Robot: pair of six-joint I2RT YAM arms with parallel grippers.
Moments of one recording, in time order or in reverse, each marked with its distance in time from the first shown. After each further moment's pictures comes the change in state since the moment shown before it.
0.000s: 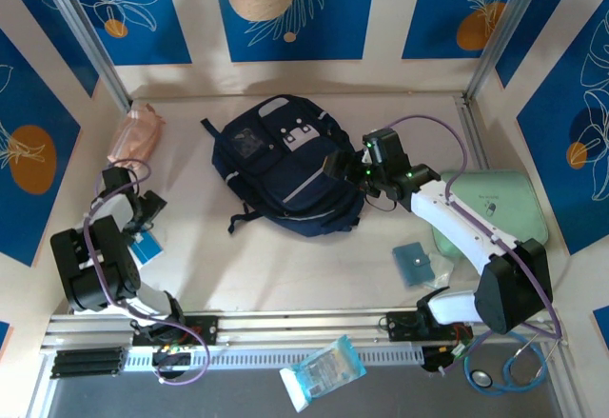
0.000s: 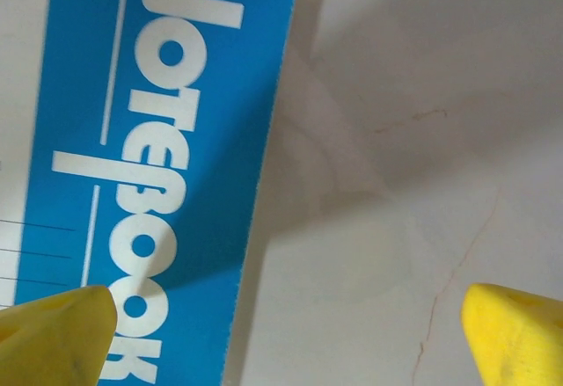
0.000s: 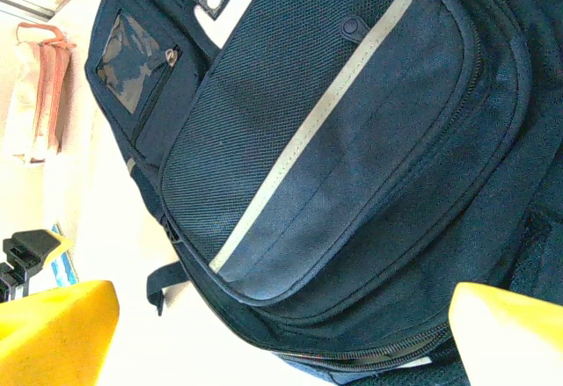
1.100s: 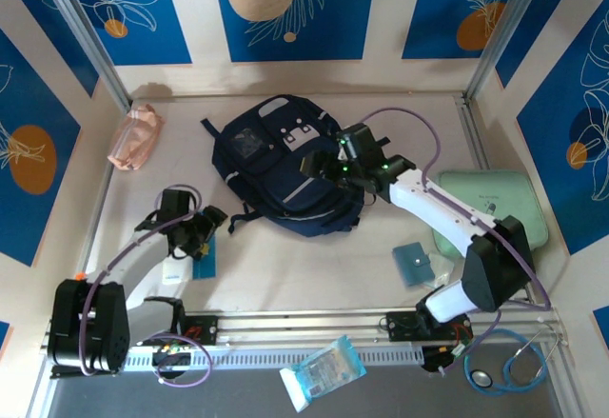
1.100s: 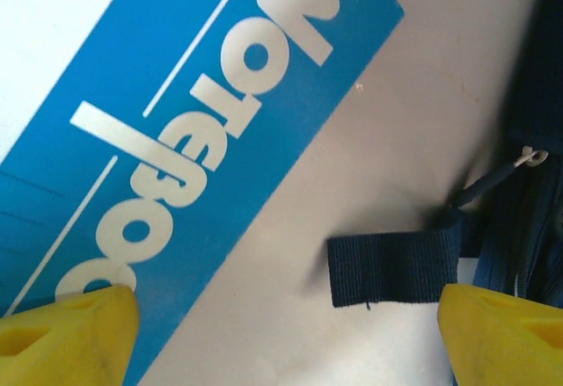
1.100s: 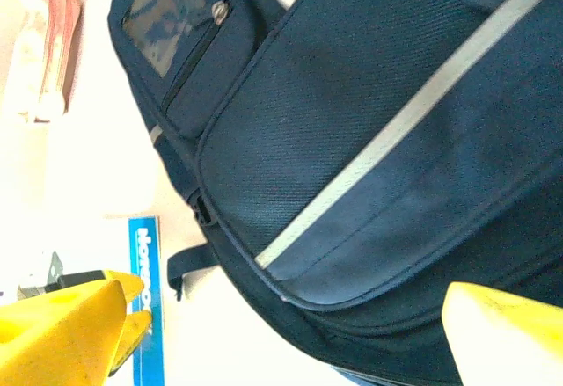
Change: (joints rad) left arm -0.507 -0.362 -0.279 0.013 0.300 -0.470; right arm 0.147 0.161 0.143 -0.011 0.028 0.008
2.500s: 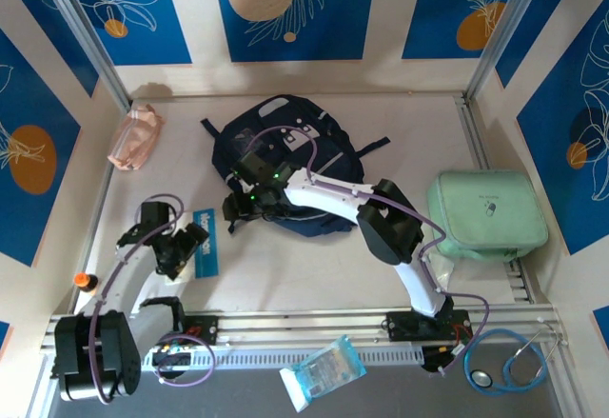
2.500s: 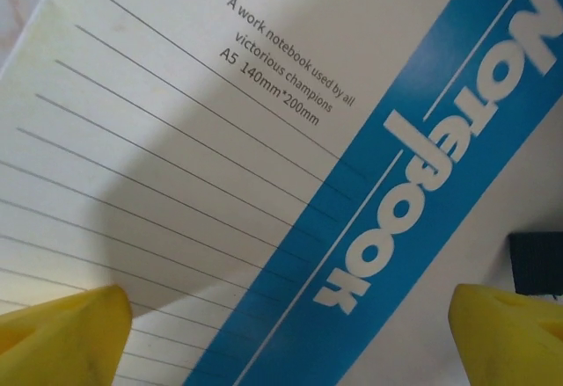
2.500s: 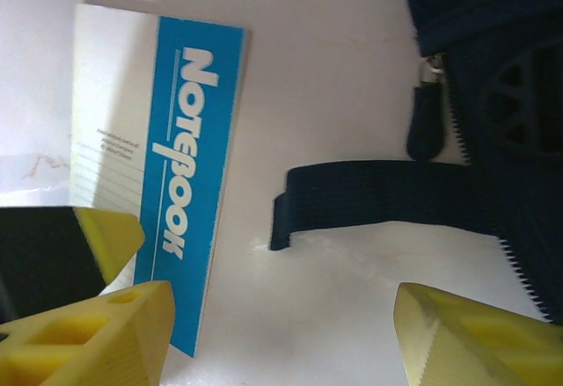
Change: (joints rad) left arm 0.150 -0.158 -0.060 -0.237 -0.066 0.193; right arm 0.347 0.647 0.555 -0.141 -0.085 -0.098
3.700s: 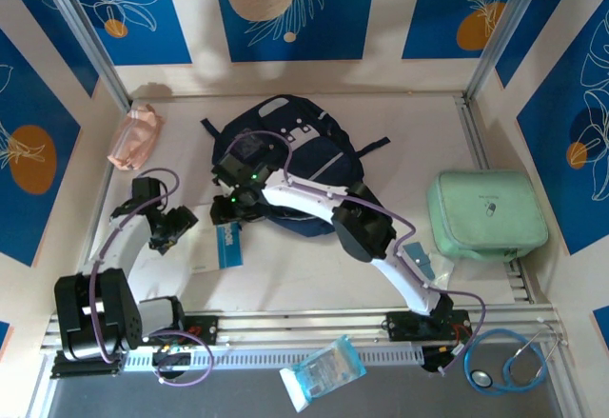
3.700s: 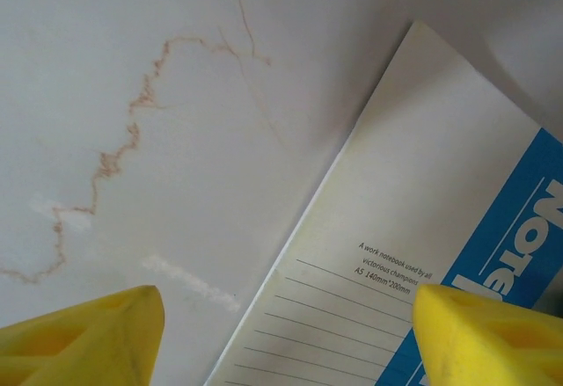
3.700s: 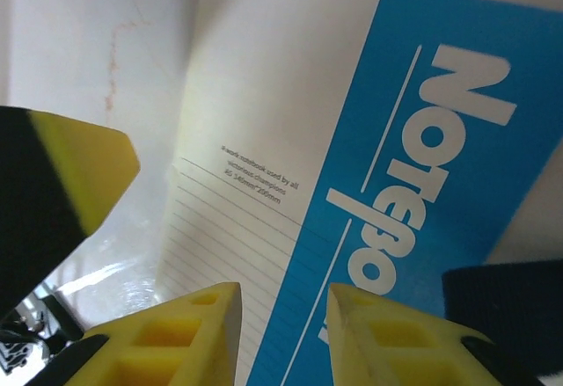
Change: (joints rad) left arm 0.112 0.230 0.207 0.001 -0.057 0.244; right arm 0.050 0.250 0.328 -0.110 -0.097 -0.027
